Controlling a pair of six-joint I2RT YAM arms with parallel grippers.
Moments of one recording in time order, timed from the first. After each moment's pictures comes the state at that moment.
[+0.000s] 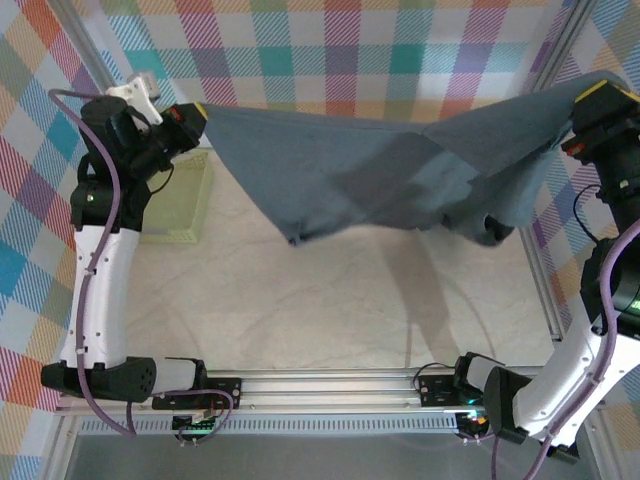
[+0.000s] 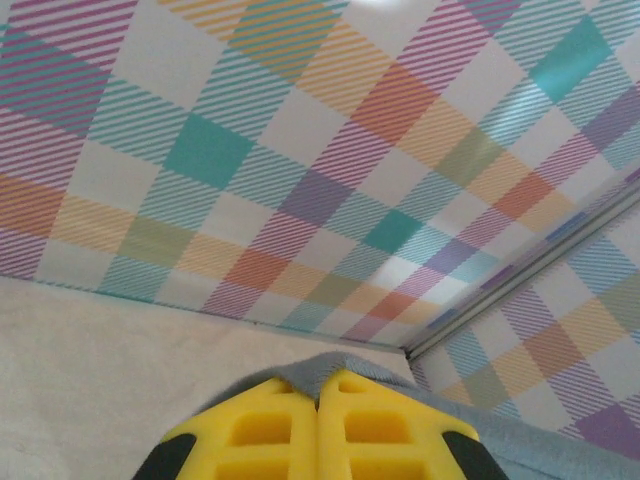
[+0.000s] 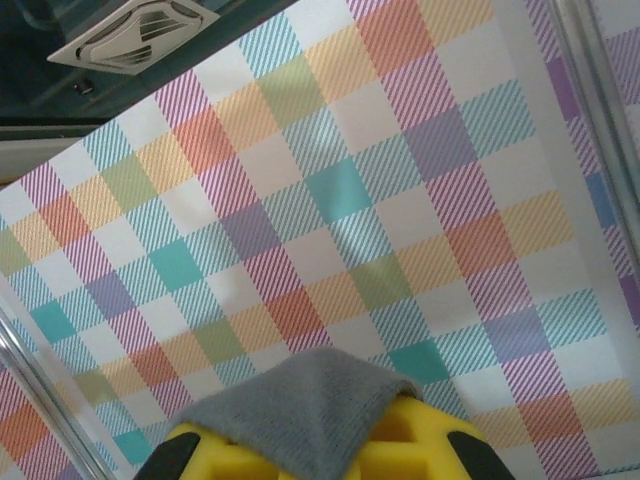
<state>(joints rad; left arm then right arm) -0.06 1.30 1.75 -0.60 0.31 -0.58 -0.37 1.16 2.24 -0.82 -0.45 0.54</state>
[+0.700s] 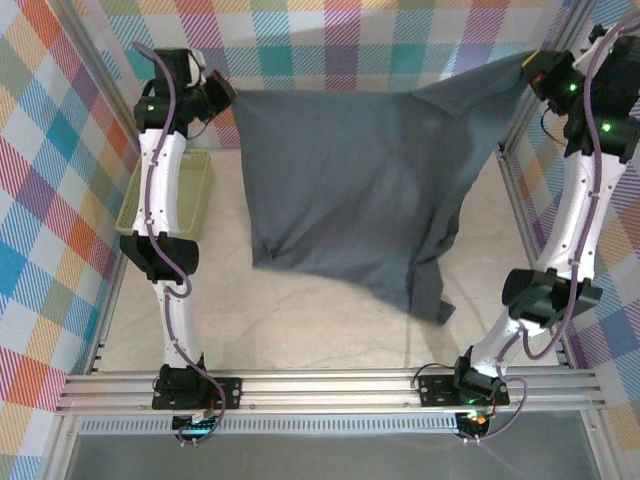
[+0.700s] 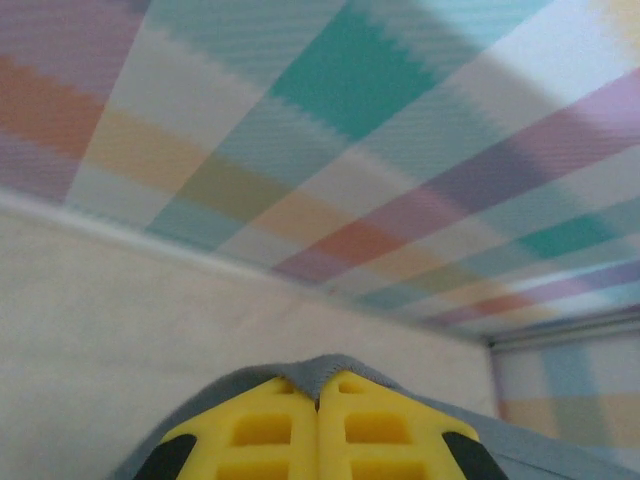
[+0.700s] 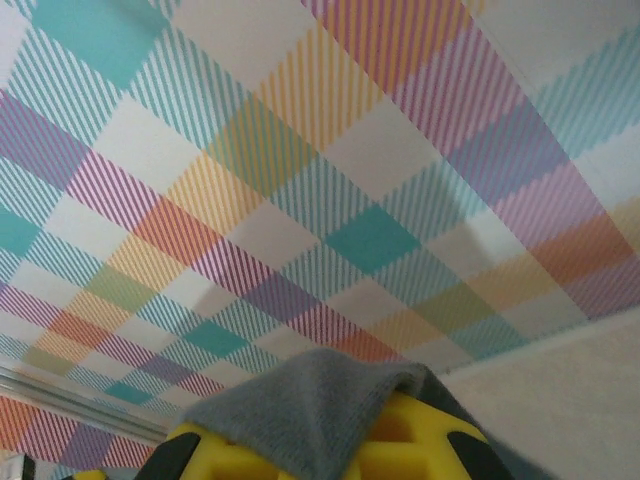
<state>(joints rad) -0.03 2.22 2.77 -0.96 0.34 -0.66 -0.33 1.81 2.39 -0.71 -0.62 0.68</state>
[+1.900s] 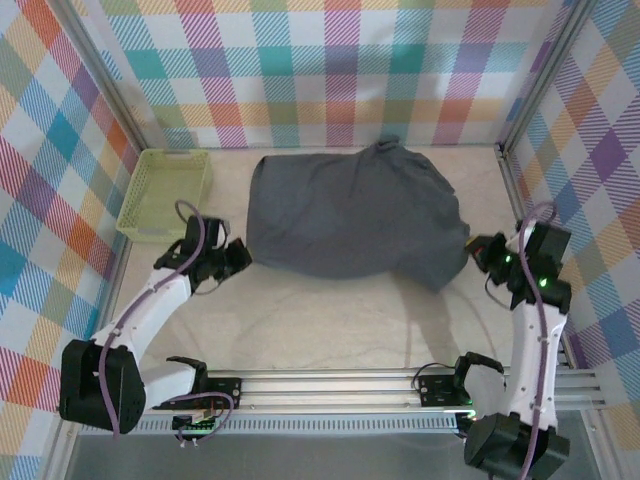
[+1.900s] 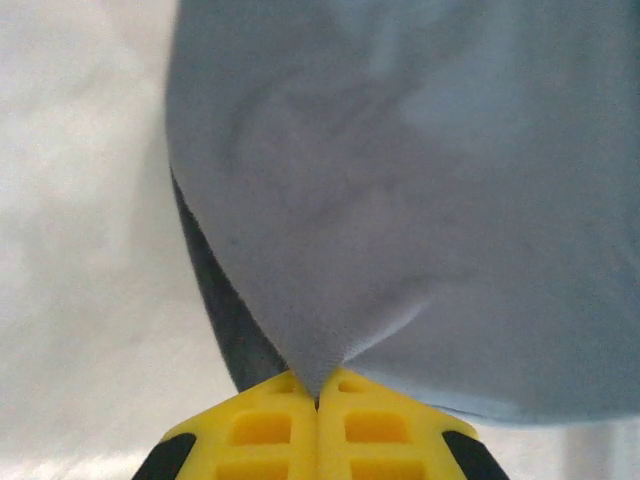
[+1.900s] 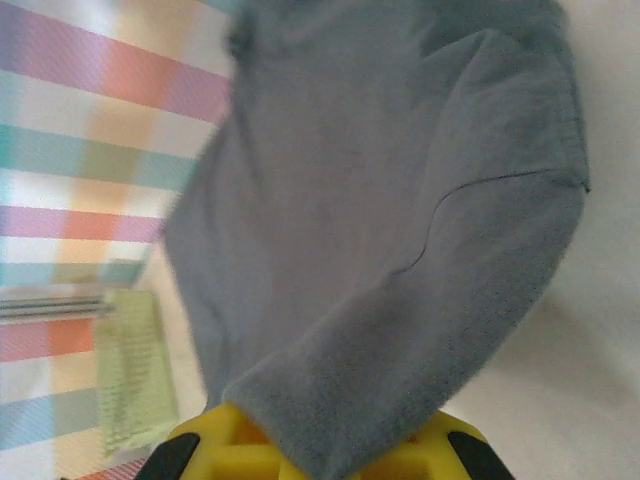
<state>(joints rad) -0.20 1.15 0.71 -0.49 0.24 -0.68 -0.38 0.80 0.80 -0.79 -0.56 0.67</state>
